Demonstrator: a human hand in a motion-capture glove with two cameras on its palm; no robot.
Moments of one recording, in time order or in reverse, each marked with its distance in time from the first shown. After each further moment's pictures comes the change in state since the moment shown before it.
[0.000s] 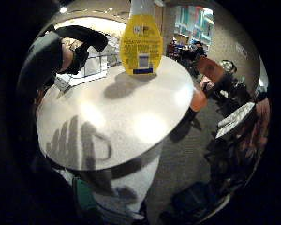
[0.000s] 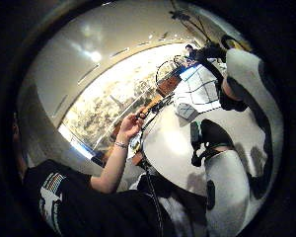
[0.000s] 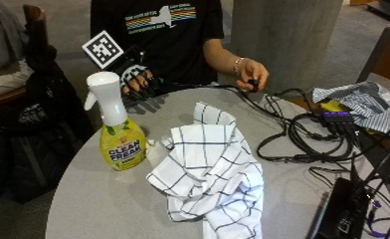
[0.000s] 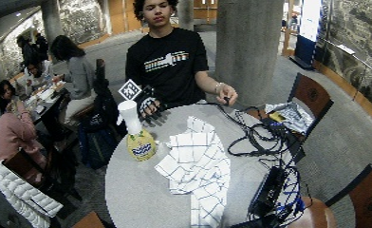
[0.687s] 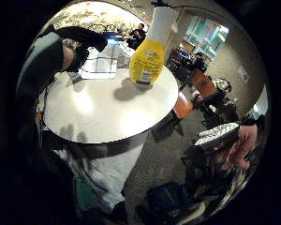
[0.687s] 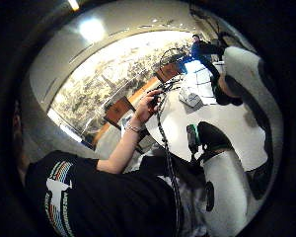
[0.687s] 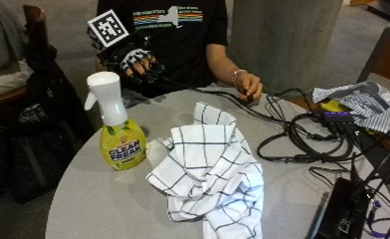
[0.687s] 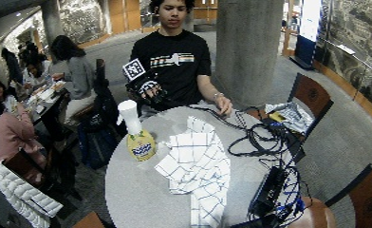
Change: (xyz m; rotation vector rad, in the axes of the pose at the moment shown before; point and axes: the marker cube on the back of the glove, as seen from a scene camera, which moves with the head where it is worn) arm -0.030 -0.007 -0.029 -0.069 0.065 -0.087
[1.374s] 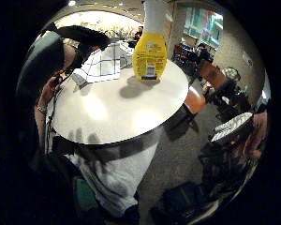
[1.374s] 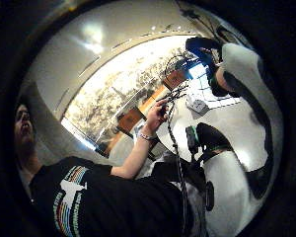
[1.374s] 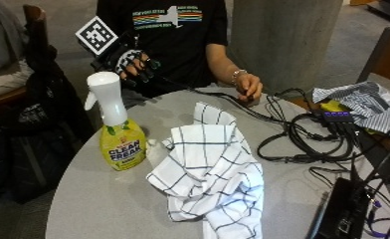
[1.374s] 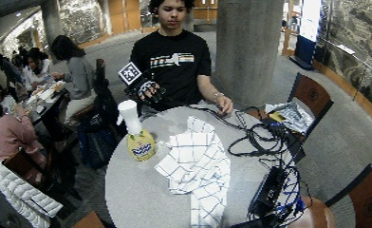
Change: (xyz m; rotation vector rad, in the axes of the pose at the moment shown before) arm 0.013 0.011 -0.001 0.067 -0.207 0.101
